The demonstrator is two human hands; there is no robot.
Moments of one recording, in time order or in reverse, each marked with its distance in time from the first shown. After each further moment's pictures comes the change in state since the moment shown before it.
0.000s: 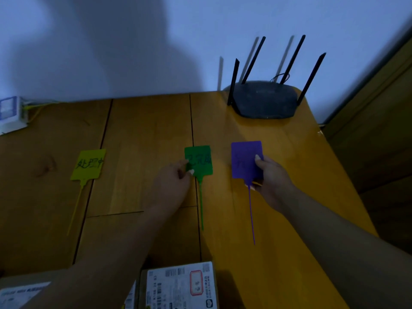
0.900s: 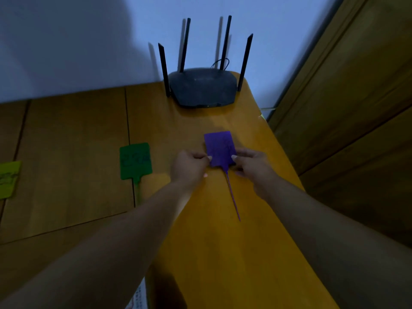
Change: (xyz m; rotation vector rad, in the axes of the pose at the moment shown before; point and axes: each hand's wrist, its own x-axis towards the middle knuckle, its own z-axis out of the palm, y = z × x) left_hand 0.005 0.154 0.131 -0.427 -0.247 -0.221; right_hand 0.034 -0.008 -0.111 -0.224 0.213 -0.044
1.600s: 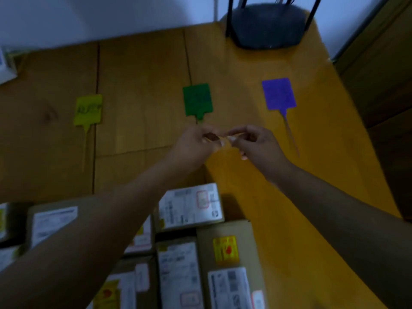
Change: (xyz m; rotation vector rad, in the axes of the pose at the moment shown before) left_hand -0.120 -0.060 -0.164 0.137 -0.236 0.176; right_hand -0.160 0.044 0.100 -0.211 -0.327 -0.295
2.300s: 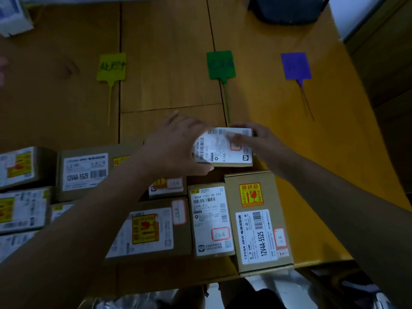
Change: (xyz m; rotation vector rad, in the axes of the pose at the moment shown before) left_hand -0.123 -0.065 -0.074 0.847 -0.145 0.397; right_hand -0.084 0.008 0.058 0.016 -0.185 0.155
